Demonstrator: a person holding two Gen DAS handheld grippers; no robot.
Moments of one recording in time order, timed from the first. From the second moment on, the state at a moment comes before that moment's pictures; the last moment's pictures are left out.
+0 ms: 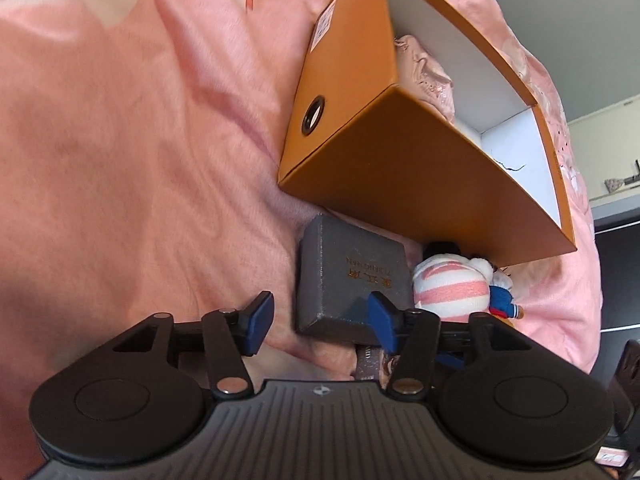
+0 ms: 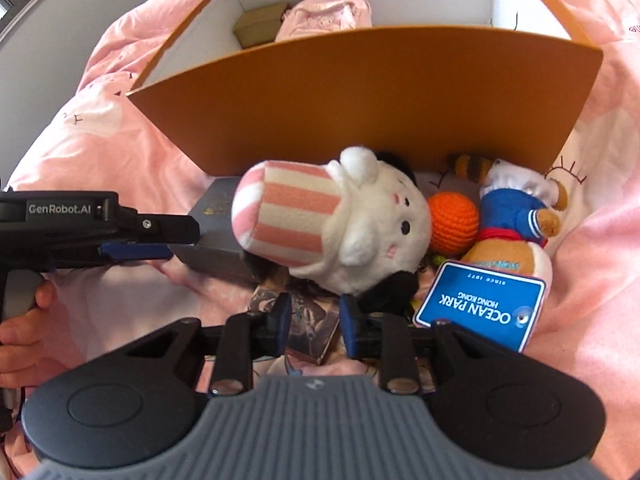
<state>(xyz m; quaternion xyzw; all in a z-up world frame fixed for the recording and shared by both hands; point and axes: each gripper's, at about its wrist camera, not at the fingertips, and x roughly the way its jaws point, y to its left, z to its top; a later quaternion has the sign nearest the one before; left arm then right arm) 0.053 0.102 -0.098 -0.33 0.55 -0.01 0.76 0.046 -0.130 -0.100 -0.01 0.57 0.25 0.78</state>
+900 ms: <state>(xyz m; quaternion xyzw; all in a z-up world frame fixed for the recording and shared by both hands) 0.050 0.109 -0.107 -0.40 0.54 -0.02 0.74 0.060 -0.147 -0.122 0.06 0.63 0.24 0.74</state>
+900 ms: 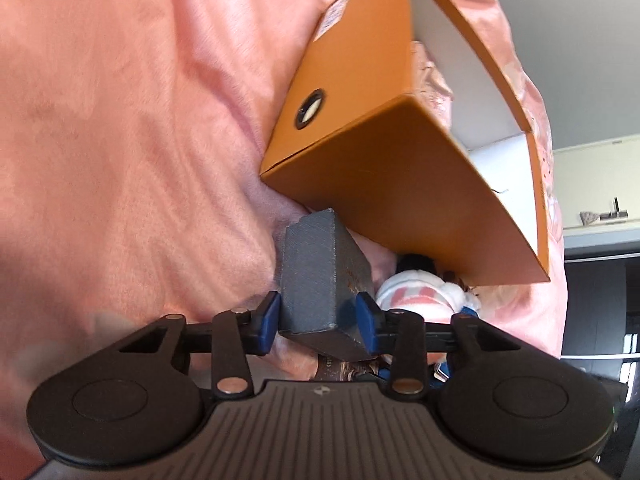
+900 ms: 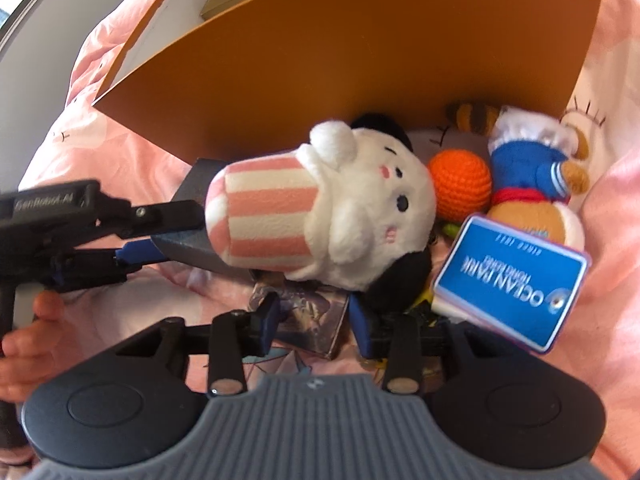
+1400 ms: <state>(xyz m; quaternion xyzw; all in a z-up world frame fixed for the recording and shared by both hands) 0.028 0.124 -0.069 -0.35 0.52 0.01 0.78 0.068 -0.149 -0.131 0.08 0.65 0.21 0.72</state>
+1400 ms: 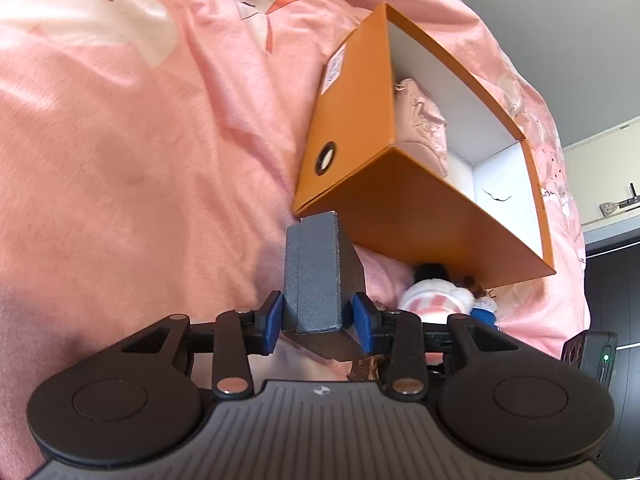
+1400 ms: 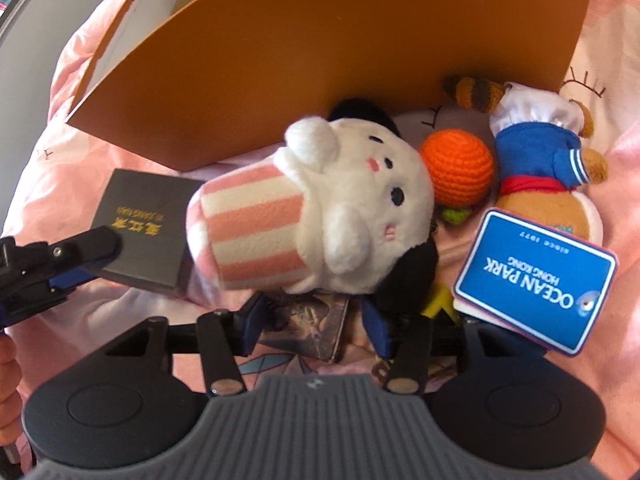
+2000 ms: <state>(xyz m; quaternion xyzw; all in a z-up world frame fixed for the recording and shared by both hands) 0.030 0.125 -0.077 -0.35 0.53 0.00 0.77 0.073 -0.156 -0.144 0.13 0.66 0.22 0.71</state>
